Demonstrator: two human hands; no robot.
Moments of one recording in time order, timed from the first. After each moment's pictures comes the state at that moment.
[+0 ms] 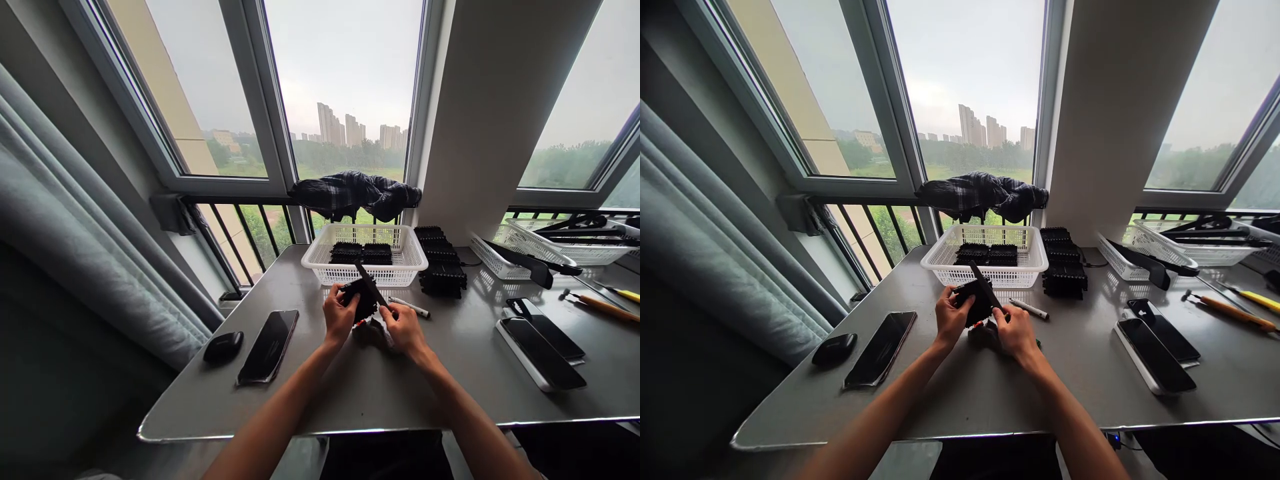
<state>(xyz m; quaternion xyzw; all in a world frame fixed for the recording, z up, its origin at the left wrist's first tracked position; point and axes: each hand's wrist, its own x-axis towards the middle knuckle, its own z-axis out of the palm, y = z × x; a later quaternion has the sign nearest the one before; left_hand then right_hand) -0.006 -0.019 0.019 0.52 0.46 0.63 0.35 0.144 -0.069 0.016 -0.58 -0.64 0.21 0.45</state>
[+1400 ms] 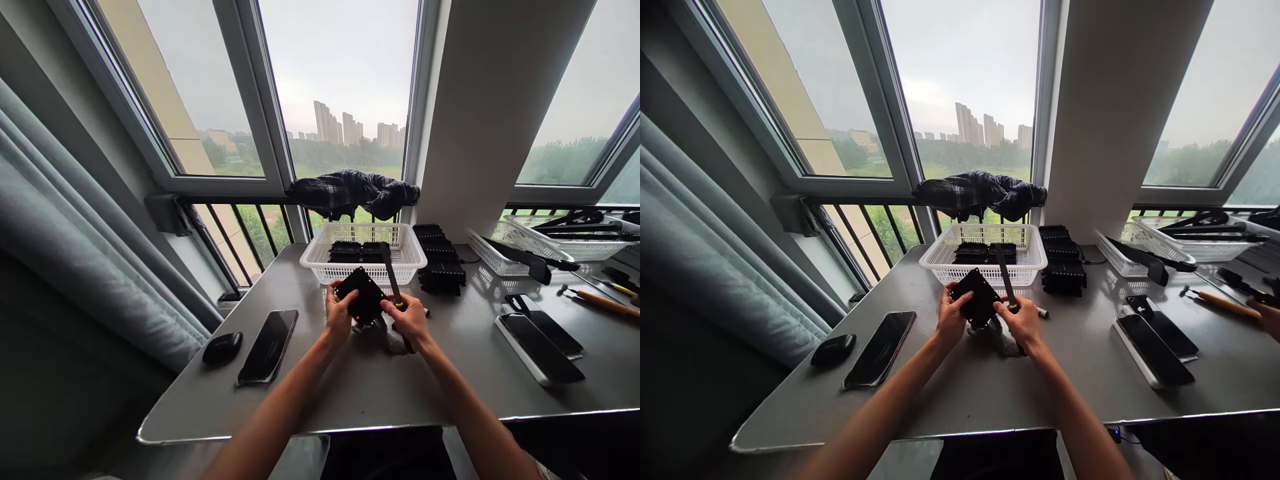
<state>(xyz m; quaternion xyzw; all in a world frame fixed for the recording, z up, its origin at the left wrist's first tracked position) -0.001 -0.017 0.021 0.36 0.36 0.65 0.56 0.158 -0.065 0.018 -0.57 -0.56 0.28 0.53</state>
